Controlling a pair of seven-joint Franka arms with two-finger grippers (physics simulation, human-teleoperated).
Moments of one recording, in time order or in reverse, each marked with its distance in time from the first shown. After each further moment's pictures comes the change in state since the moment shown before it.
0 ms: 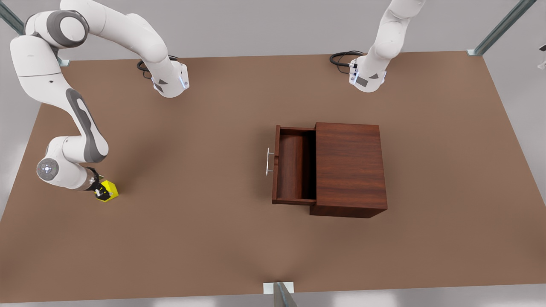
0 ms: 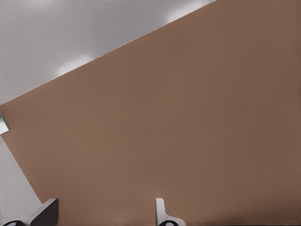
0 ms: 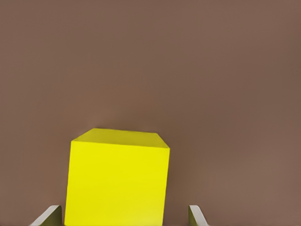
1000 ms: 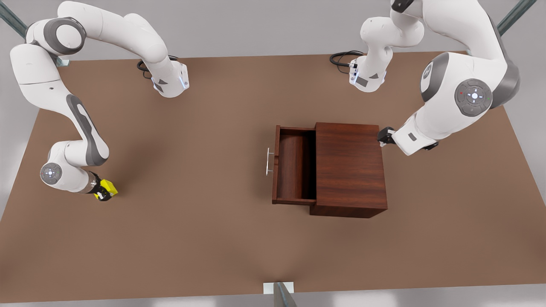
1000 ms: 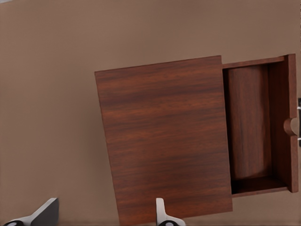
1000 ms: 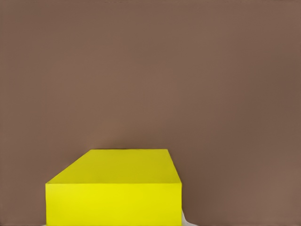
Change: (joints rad) left arm -1.317 0.260 -0.002 0.411 -0.015 -0.125 0.002; right arm -0.018 0.082 0.012 0.043 -0.082 0.012 -0.009
